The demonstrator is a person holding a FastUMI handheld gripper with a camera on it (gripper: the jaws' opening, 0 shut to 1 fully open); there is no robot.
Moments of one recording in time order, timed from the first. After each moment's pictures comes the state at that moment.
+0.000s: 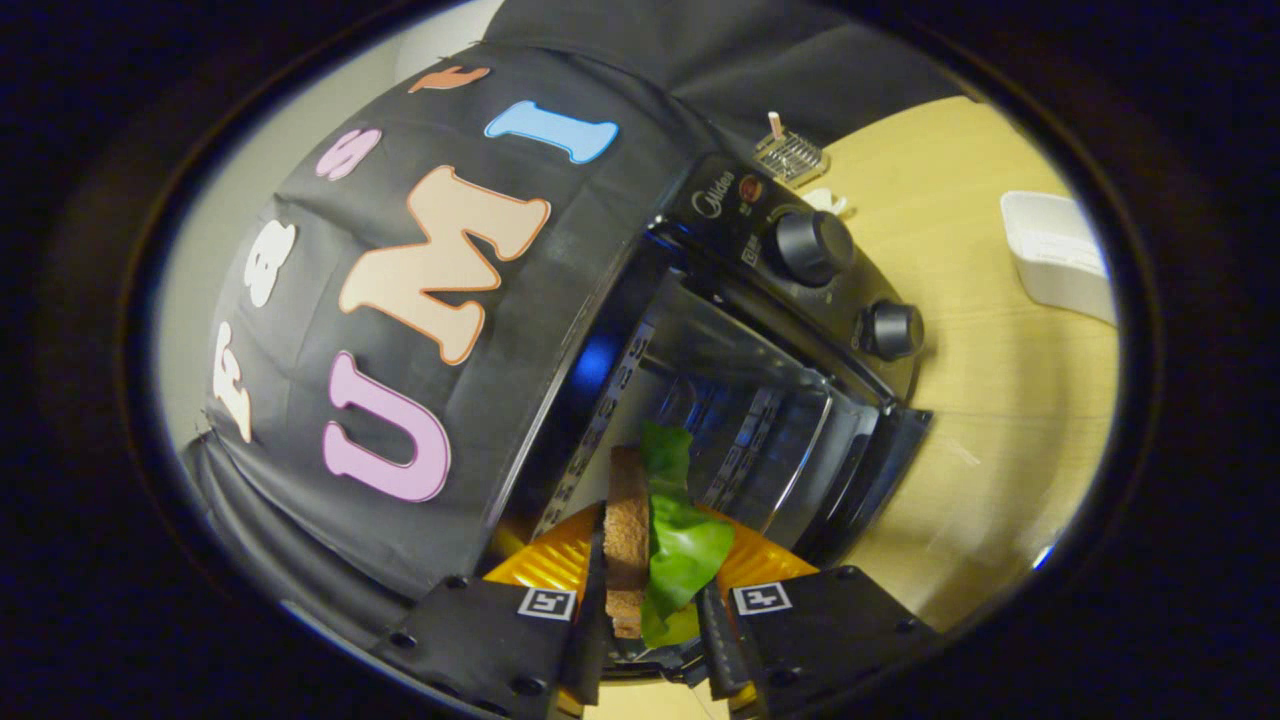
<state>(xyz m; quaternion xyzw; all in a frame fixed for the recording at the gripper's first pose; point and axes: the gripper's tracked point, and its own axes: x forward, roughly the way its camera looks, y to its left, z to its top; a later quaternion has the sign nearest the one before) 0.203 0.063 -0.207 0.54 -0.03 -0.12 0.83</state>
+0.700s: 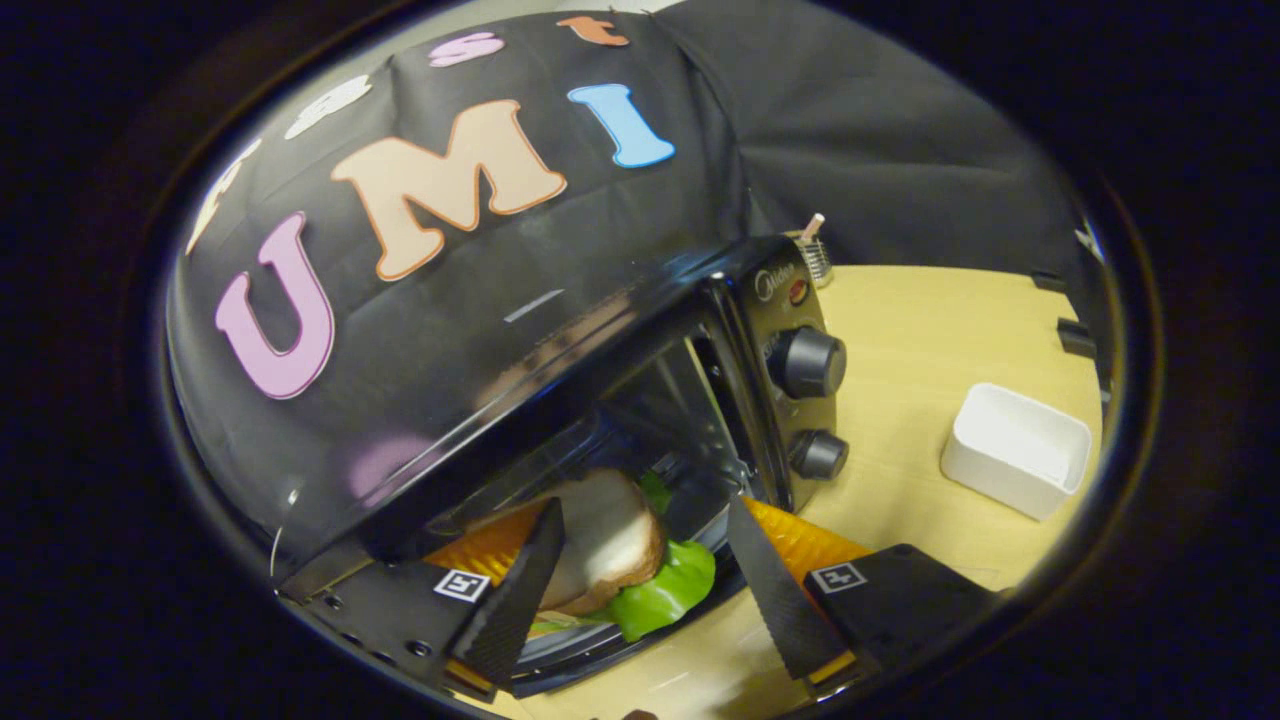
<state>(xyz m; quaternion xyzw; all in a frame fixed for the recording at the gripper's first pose) 0.189 0.022 -0.232 0.32 0.03 -0.26 0.91</state>
